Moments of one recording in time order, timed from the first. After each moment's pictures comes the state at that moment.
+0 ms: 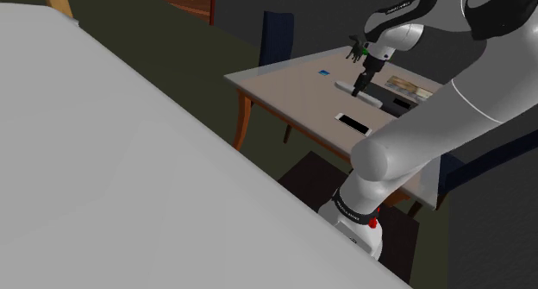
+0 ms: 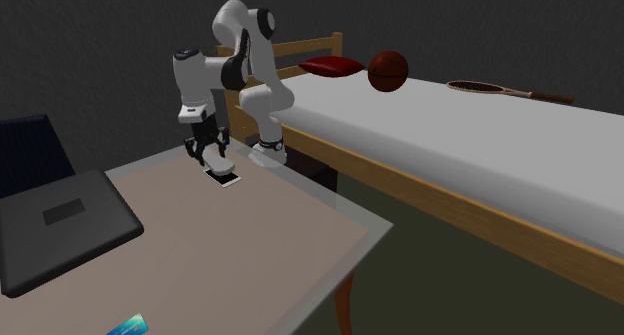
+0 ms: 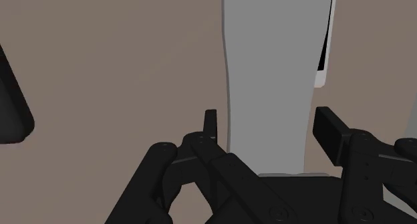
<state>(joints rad) -0.41 -0.26 -0.65 -2.29 -0.16 2.06 -0.94</state>
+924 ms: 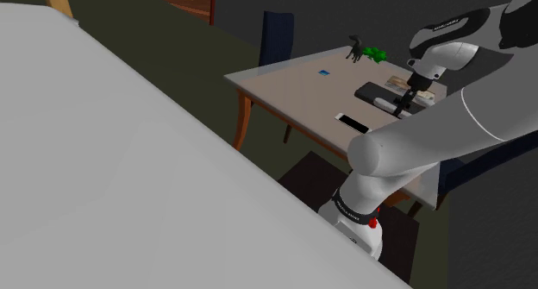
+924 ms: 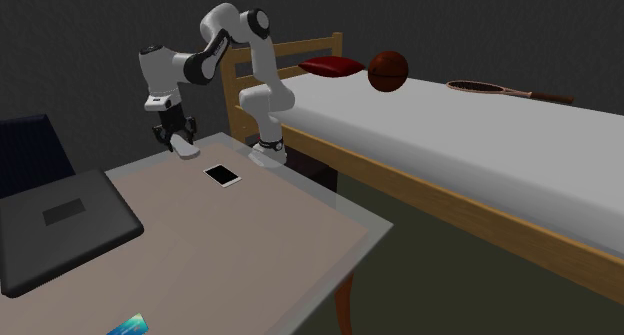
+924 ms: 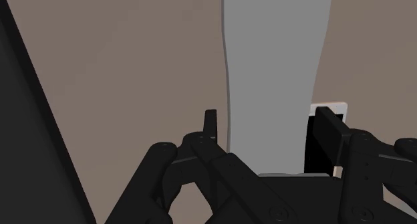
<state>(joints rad) -0.59 -0.41 -0.83 -2.35 -0.32 2.02 -1.20</state>
